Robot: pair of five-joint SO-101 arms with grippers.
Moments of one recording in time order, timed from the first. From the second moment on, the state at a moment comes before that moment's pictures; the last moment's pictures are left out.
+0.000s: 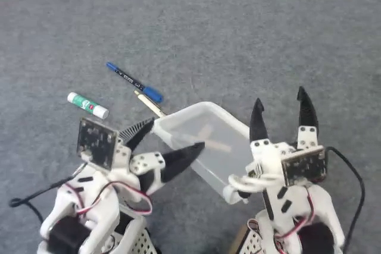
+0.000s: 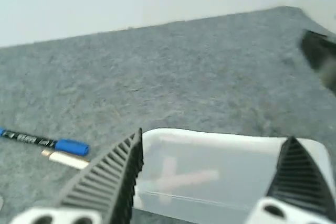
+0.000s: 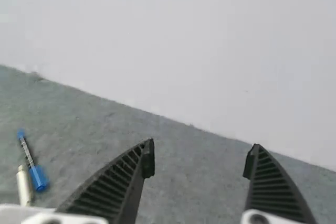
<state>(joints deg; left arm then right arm) 21.1 -94.0 56.7 74.4 12.1 -14.3 -104.2 67.2 48.1 10.5</state>
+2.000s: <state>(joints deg) 17.7 -93.6 74.0 55.8 18.2 -15.0 -103.5 61.4 65.3 13.7</state>
